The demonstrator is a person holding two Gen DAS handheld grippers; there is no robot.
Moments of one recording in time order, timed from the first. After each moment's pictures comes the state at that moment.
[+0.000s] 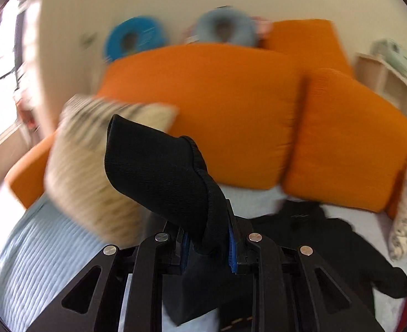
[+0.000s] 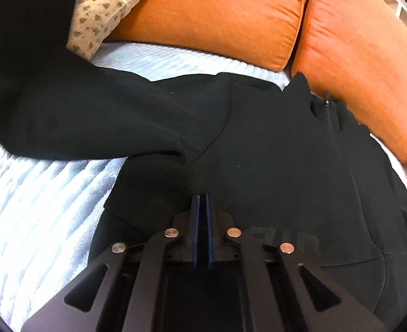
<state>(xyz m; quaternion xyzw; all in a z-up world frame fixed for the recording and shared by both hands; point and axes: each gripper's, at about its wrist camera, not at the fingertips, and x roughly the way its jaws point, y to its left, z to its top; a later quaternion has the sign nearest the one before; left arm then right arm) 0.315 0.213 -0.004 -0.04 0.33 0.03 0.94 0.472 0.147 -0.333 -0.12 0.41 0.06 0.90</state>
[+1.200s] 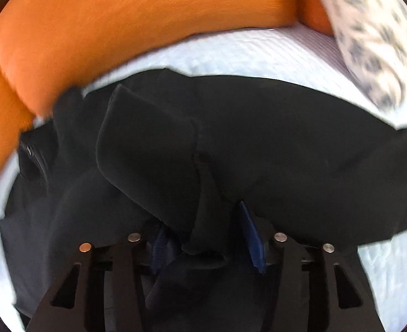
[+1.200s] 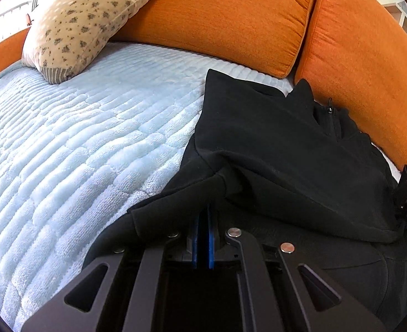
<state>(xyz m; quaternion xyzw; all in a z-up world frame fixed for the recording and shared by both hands) 0.341 -0.232 -0.289 0.21 0.50 -0.18 0.82 0.469 0.148 -0.342 -0.13 0.39 0.07 0.91</state>
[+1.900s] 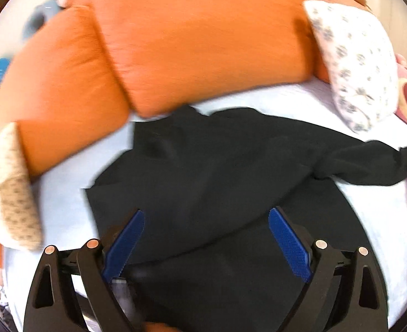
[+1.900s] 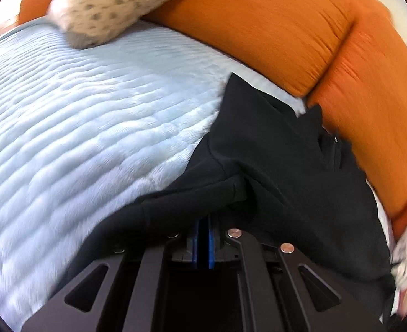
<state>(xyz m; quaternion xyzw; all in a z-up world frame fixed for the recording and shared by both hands) 0.266 -0.040 -0.114 0.16 0.44 -0.13 0.87 0.462 0.154 -0.334 -0.25 0.39 0.12 0.88</state>
